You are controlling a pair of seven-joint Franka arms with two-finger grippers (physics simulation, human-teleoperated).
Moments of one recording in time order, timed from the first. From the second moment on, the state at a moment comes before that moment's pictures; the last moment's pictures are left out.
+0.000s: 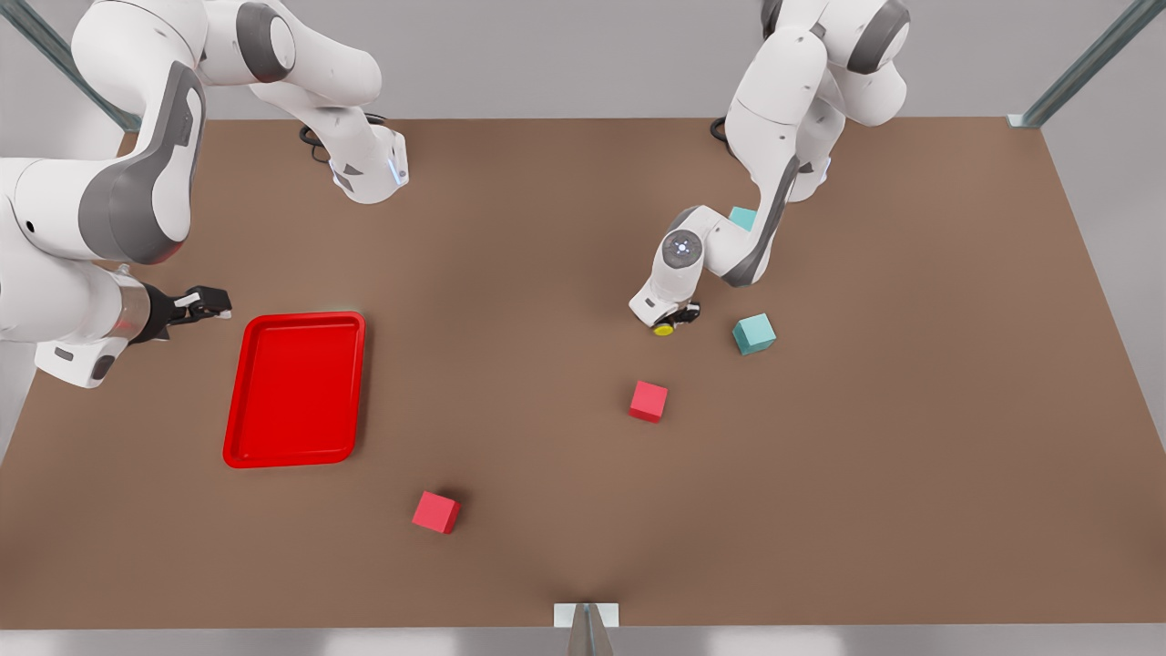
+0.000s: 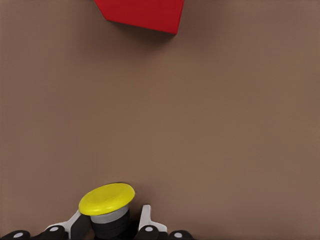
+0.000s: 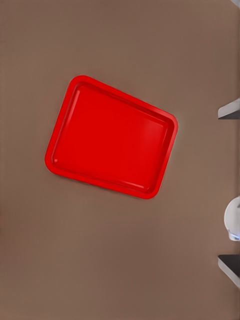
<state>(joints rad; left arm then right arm) -0.85 0.43 0.12 -2.28 -0.08 2.68 -0.57 -0.02 0.41 0.03 -1.02 -0.06 1.13 -0.38</state>
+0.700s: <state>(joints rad) -0.85 0.42 0.13 -2.27 -0.07 2.68 -0.60 -0.02 0.41 0.03 -1.02 -0.06 1.13 -0.41</state>
